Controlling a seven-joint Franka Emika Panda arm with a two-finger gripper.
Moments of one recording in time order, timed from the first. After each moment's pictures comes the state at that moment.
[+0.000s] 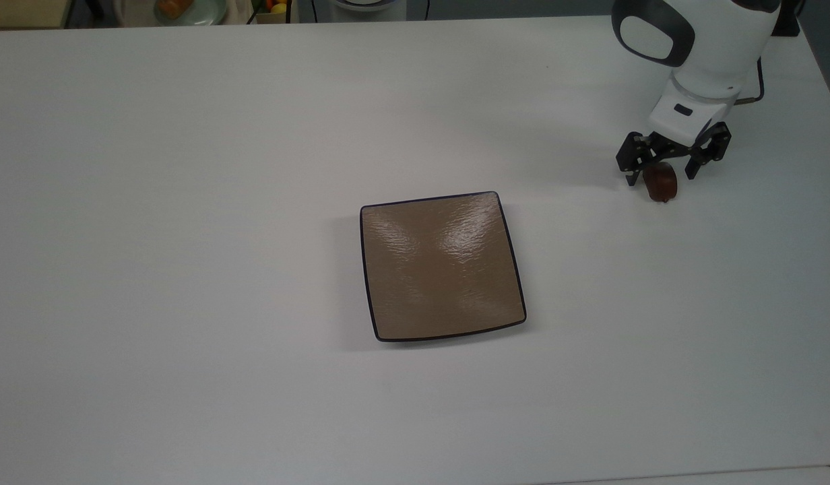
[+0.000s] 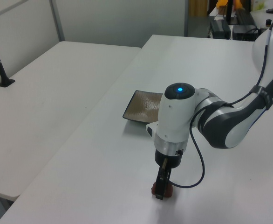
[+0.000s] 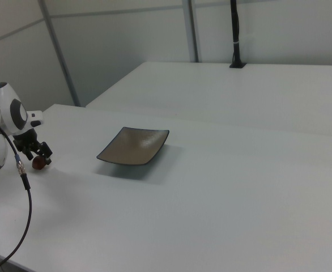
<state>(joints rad) 0.56 0.70 0.29 -1.41 -0.28 2.22 0.75</state>
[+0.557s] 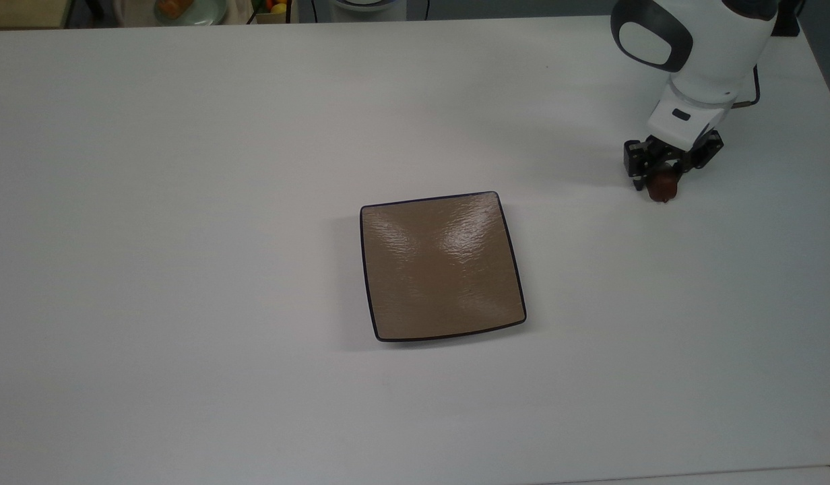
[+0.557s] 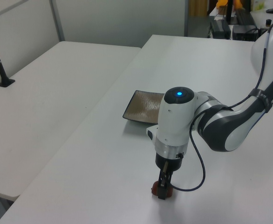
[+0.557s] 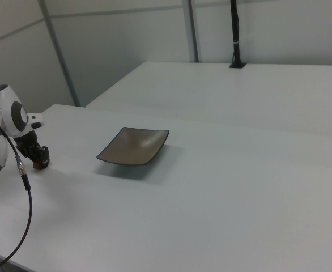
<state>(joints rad) 0.57 0.72 0.29 -1.41 -0.28 2.22 0.74</state>
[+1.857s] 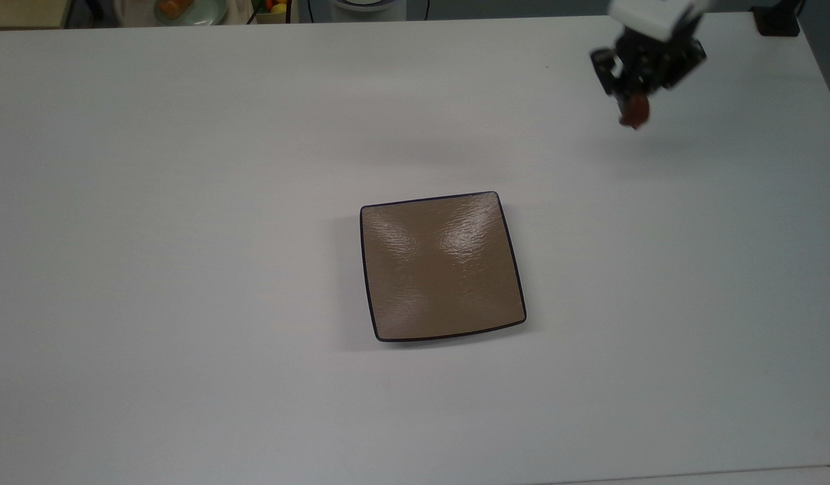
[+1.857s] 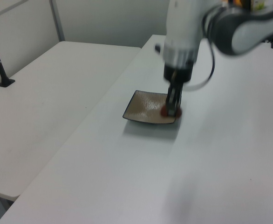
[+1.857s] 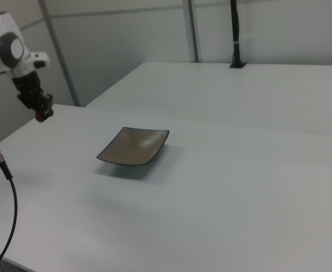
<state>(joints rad) 0.42 0.35 0.26 -1.41 -0.10 1.86 0.50</state>
